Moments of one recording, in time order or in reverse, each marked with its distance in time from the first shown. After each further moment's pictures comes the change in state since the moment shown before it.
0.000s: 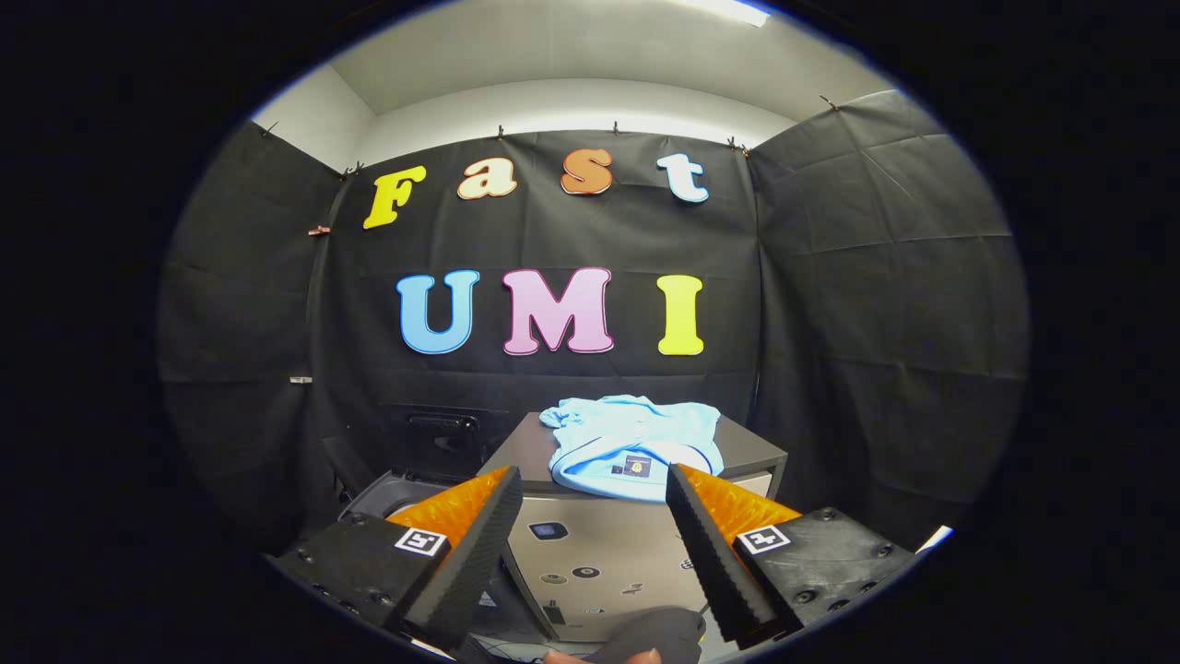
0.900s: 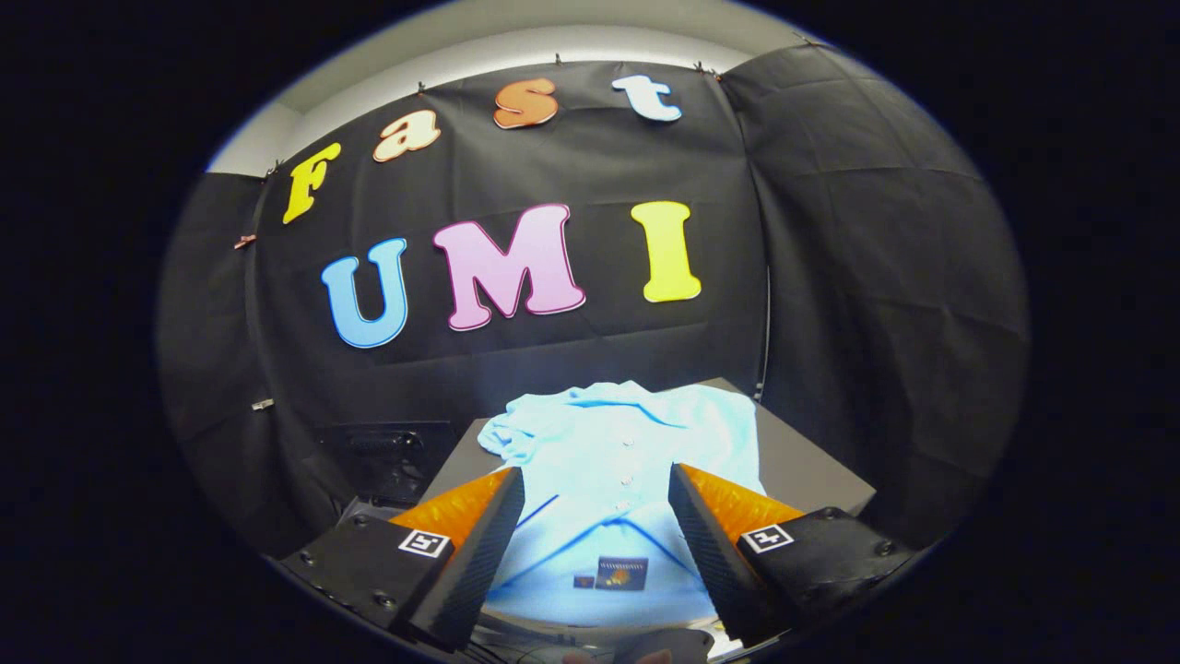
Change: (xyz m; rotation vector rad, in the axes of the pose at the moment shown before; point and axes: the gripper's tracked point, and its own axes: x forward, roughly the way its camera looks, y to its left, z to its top) arm 0.229 -0.041 -0.018 0.146 0.264 -0.047
